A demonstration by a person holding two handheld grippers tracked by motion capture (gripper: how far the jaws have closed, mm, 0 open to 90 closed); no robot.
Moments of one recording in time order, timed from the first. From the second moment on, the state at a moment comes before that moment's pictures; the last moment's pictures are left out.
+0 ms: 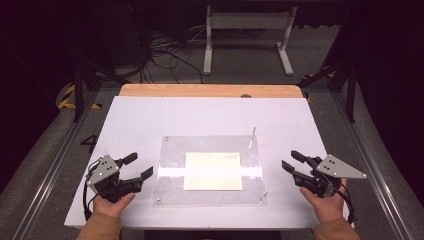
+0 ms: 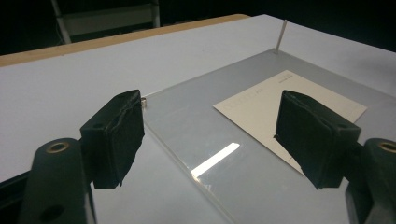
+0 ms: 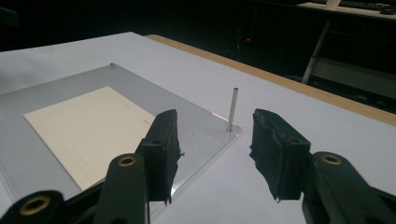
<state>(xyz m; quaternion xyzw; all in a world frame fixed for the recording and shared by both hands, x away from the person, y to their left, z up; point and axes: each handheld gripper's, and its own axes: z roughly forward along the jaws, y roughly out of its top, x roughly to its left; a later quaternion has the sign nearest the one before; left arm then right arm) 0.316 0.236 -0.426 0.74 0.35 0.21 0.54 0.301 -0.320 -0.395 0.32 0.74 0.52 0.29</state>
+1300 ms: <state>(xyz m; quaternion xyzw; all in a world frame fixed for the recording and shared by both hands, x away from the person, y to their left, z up) 0.340 0.222 -0.426 0.76 0.36 0.15 0.53 0.275 -0.275 -0.410 0.25 0.85 0.44 0.16</state>
